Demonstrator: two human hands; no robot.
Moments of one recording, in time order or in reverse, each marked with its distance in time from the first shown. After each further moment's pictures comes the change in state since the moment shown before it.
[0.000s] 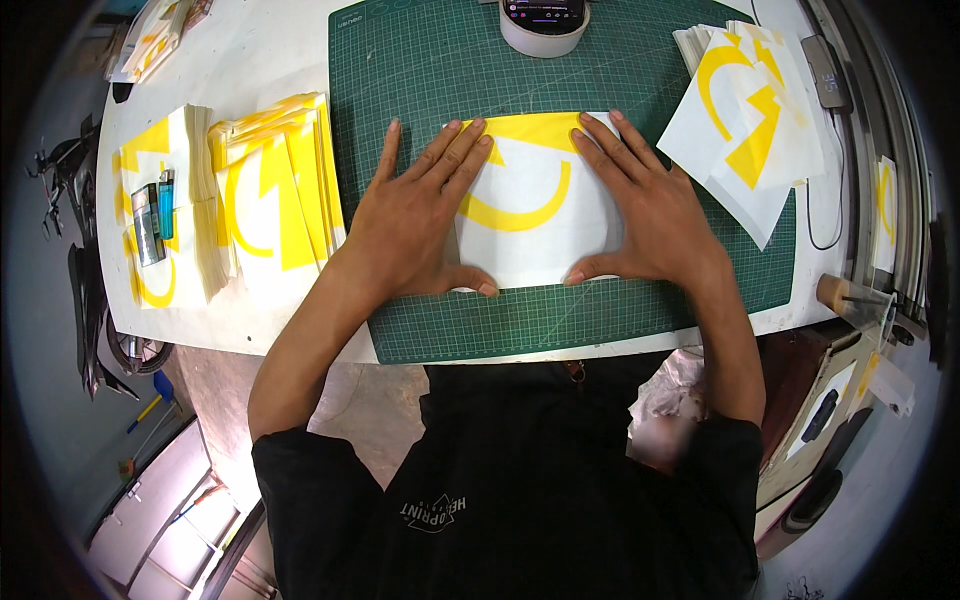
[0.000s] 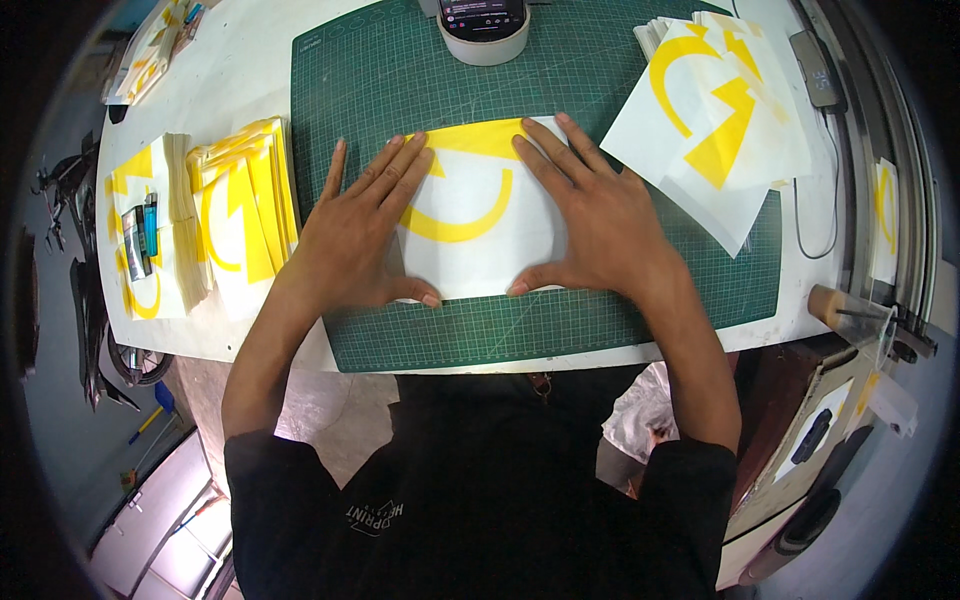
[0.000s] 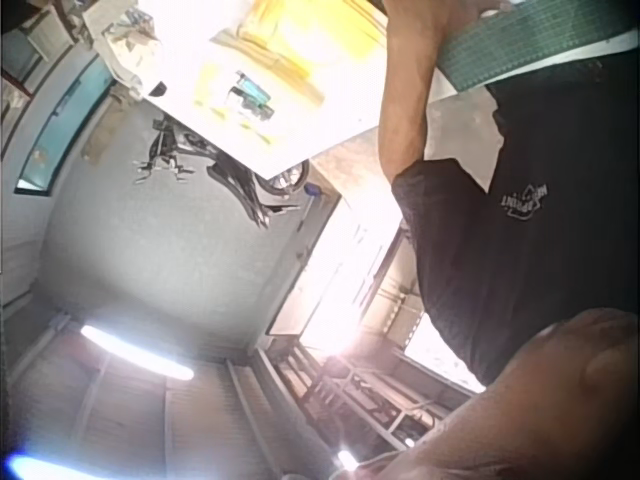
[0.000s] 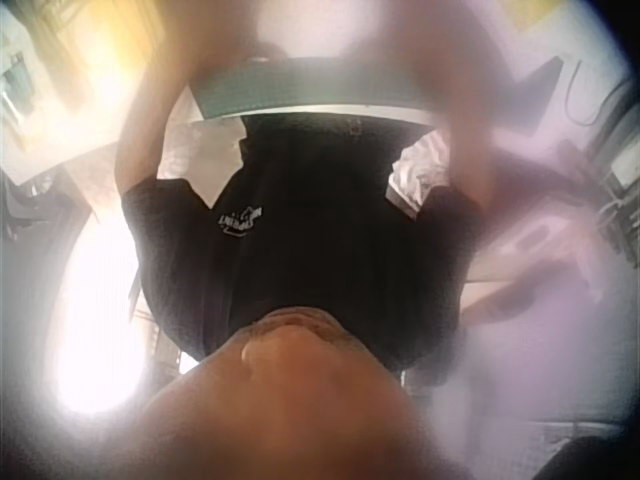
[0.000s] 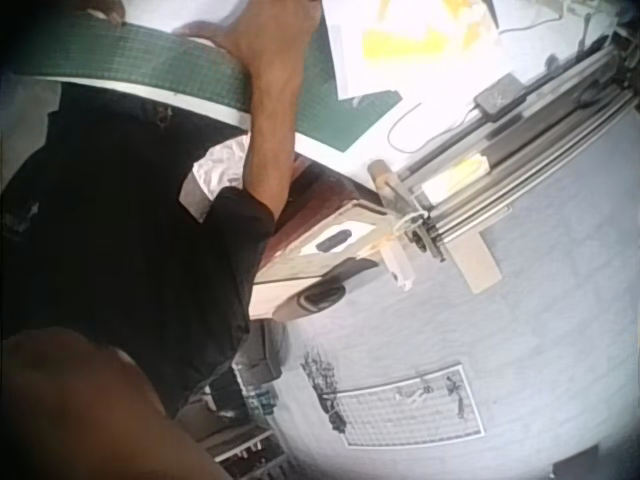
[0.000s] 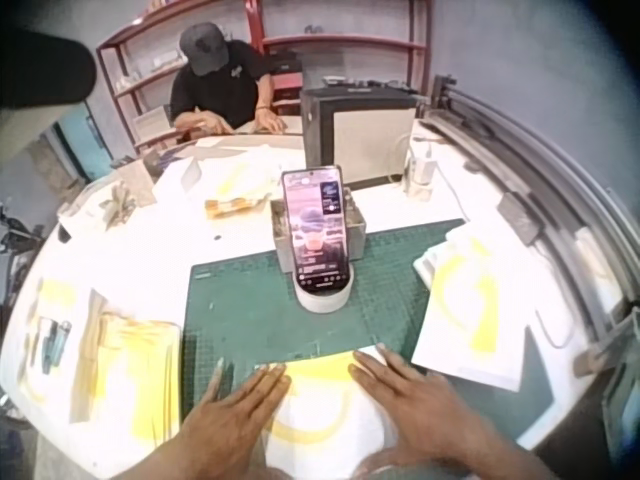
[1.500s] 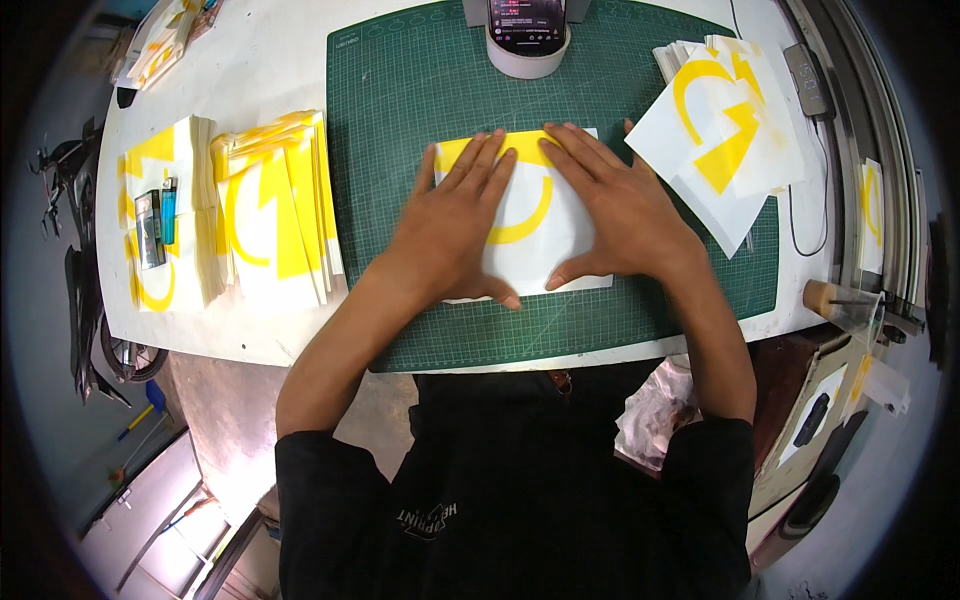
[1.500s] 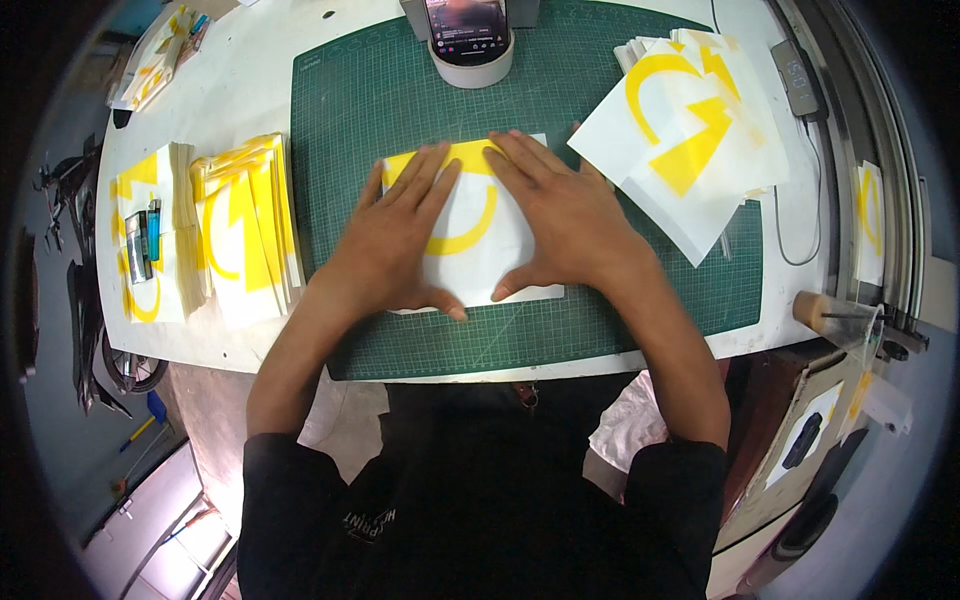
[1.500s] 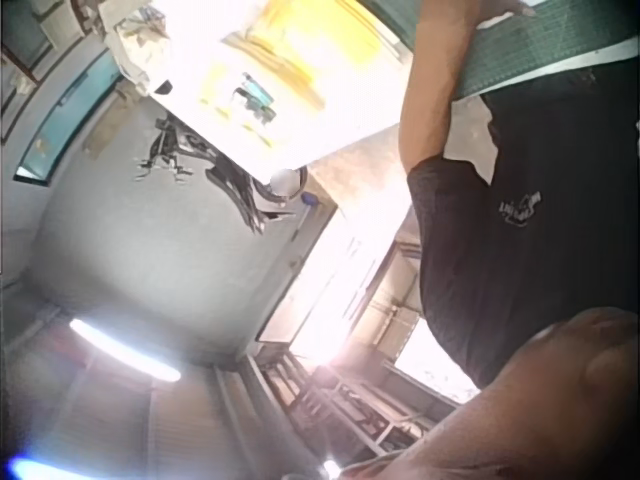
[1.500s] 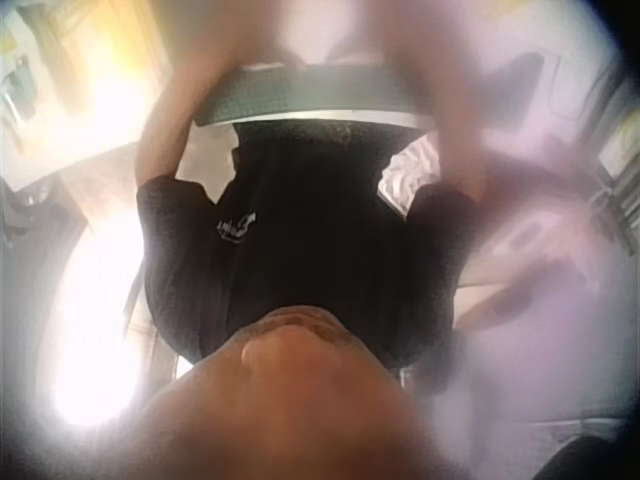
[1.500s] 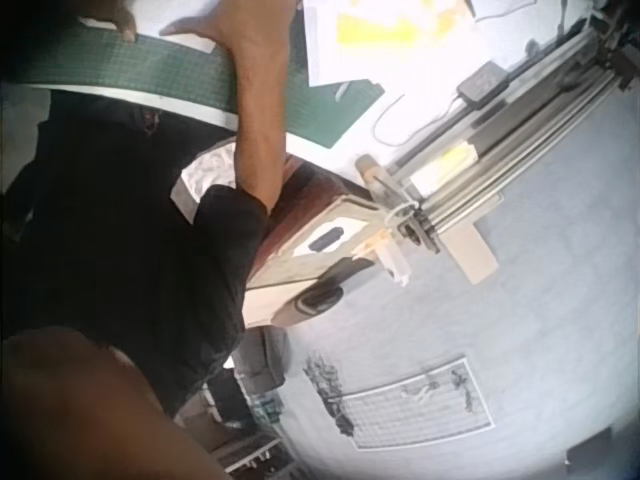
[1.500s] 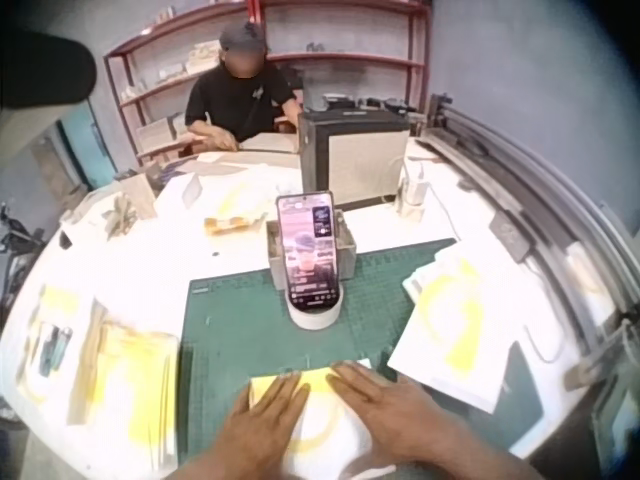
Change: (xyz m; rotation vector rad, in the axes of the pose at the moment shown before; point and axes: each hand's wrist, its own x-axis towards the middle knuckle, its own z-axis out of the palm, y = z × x) left_hand 0.028 0.032 0.003 -0.141 0.026 -0.022; right_hand 0.018 -0.003 -0.018 0.057 -0.050 -0.107
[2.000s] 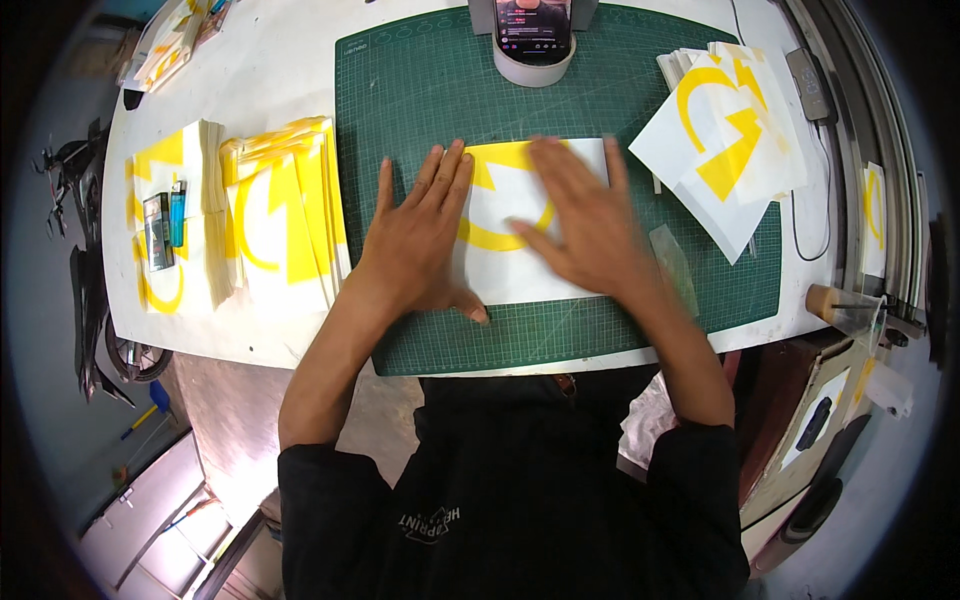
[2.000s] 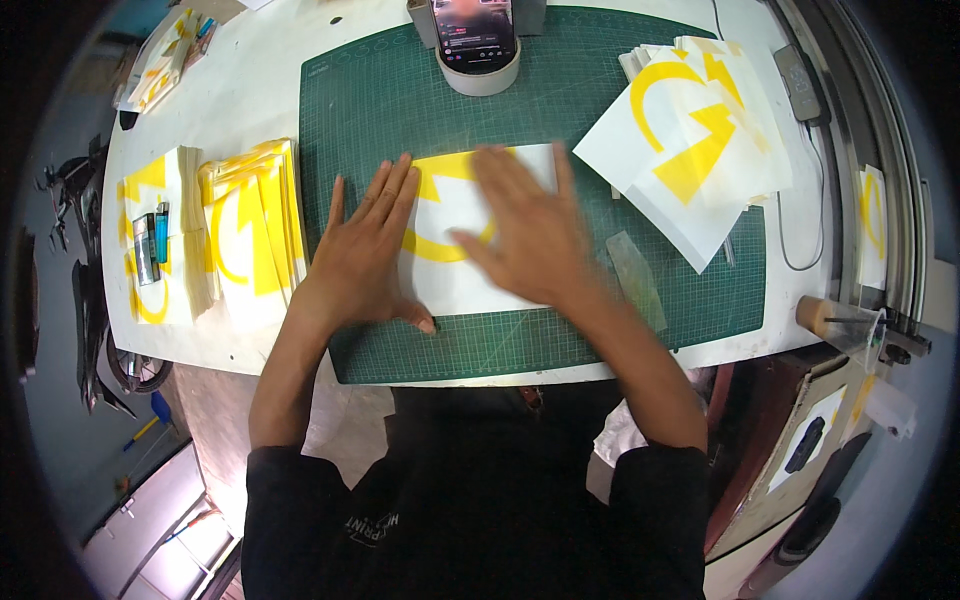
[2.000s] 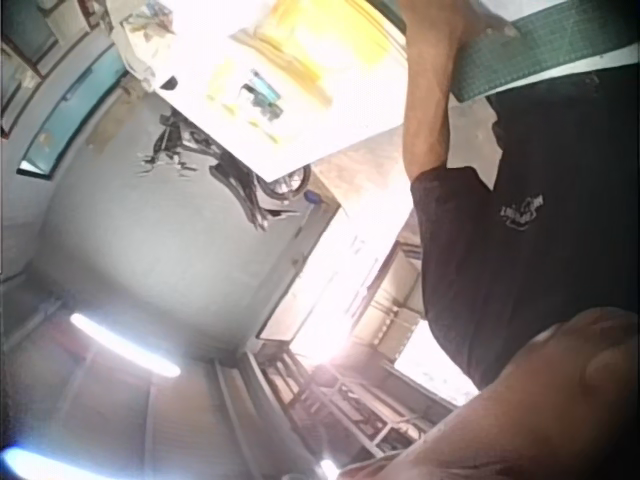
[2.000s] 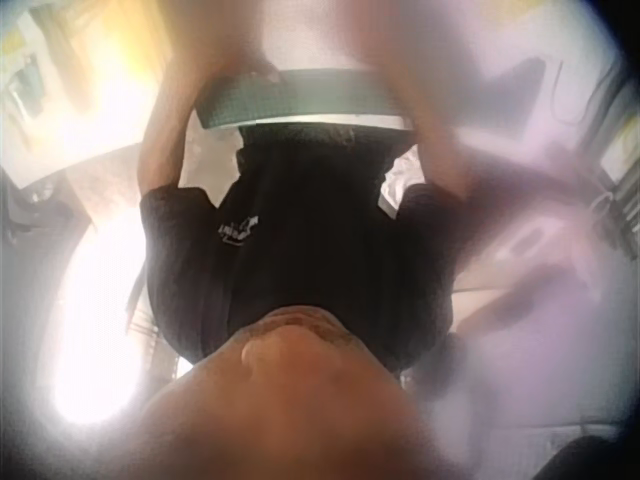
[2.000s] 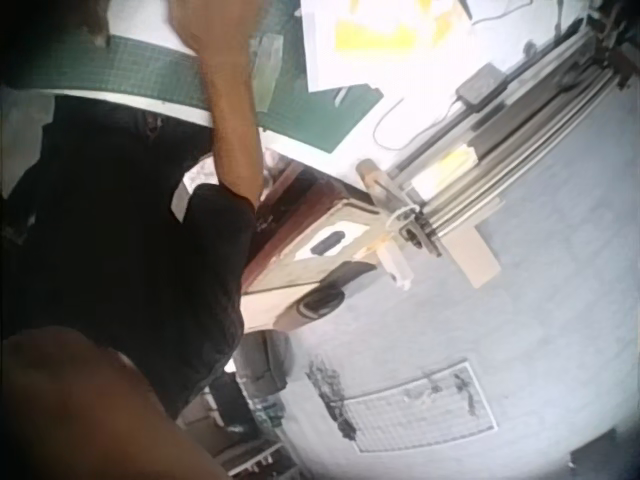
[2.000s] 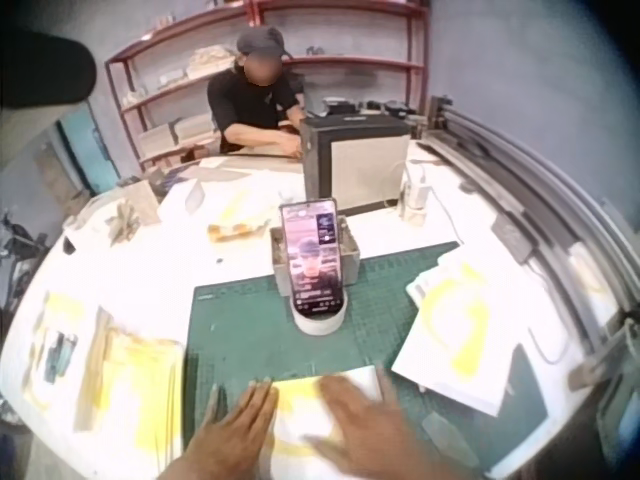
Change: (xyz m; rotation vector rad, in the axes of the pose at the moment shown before) left_hand -0.025 -0.015 -0.009 0.113 -0.094 -0.147; right_hand 0.014 -0.028 0.043 -0.040 0.273 0.052
